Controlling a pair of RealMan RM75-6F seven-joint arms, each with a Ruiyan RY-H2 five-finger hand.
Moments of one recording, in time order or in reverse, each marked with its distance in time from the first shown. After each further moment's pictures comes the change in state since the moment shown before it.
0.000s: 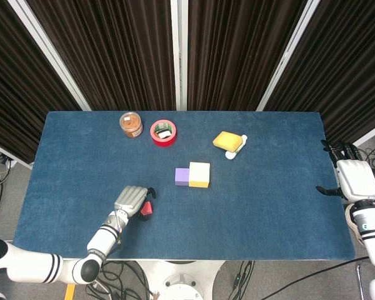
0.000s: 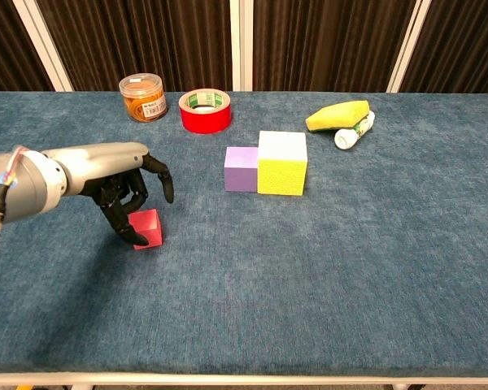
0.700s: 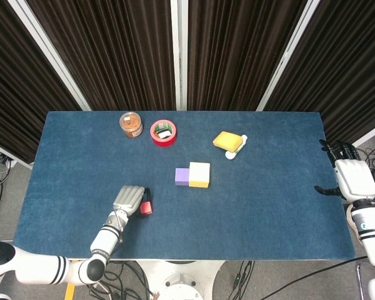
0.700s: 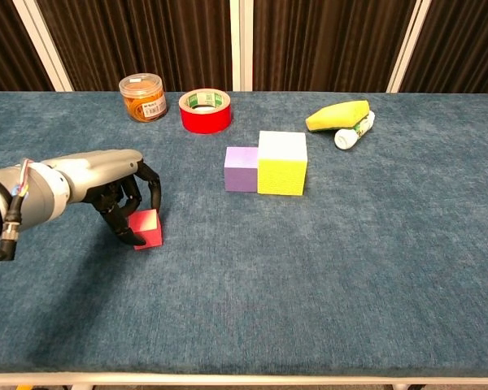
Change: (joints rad) left arm 0.037 -0.063 -0.025 0.064 -0.016 0.030 0.040; right arm 0.005 0.002 0.005 -0.016 0.004 -0.007 -0.008
